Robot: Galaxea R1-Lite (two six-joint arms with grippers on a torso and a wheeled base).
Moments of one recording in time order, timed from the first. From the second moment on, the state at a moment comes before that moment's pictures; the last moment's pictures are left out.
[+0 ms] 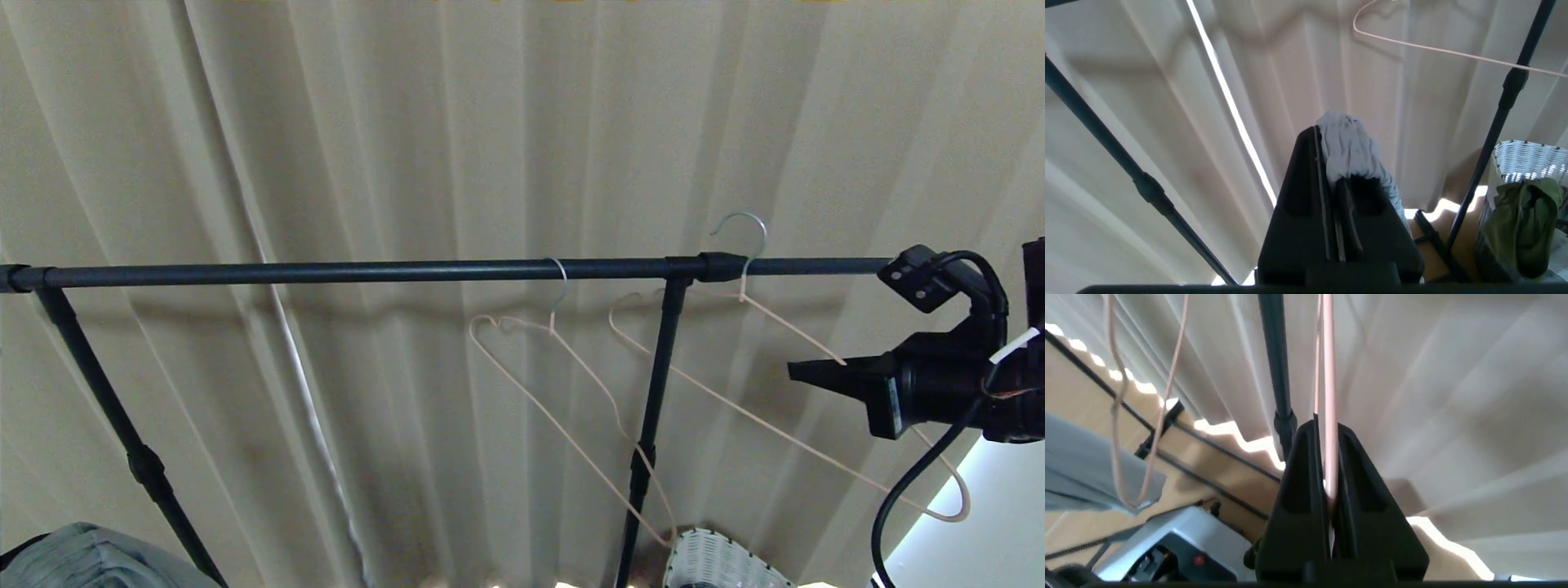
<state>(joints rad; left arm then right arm) -0.18 0.48 -0.24 -0.10 -0.03 0.18 0.12 1.43 -0.77 -0.08 0.35 -0.13</state>
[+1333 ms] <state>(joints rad) -0.18 0.48 -0.24 -0.10 -0.03 0.18 -0.02 0.96 -0.42 -0.08 0.31 -0.13</state>
